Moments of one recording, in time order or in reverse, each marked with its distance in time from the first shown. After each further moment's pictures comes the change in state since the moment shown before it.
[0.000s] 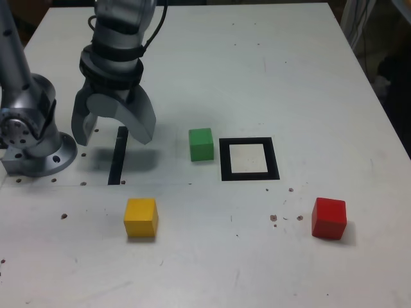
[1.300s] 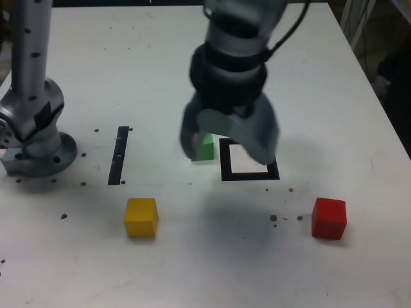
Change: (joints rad) arm -0.401 0.403 -0.884 0.319 0.096 -0.159
